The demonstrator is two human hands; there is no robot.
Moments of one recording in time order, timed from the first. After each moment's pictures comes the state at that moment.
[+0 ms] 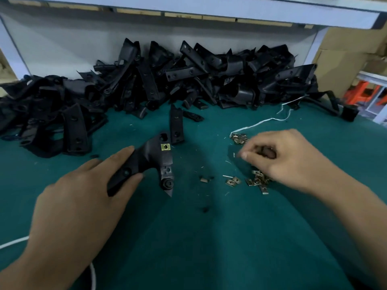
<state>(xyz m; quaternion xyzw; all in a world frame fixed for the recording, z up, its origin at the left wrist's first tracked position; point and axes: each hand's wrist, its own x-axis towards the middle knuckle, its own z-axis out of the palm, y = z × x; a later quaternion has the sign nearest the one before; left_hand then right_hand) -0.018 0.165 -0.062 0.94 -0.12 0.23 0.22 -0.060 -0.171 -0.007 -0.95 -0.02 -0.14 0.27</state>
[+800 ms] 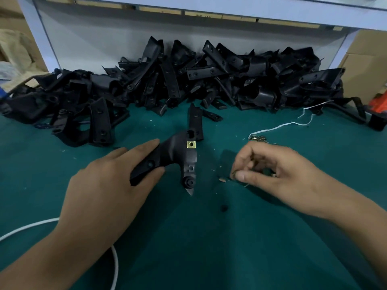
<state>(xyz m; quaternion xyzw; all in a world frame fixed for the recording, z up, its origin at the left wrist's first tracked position) -0.025 0.165 -0.054 0.93 -0.13 0.24 0.24 -0.062 -0.137 -0.017 -0.90 -0.15 -0.03 0.41</state>
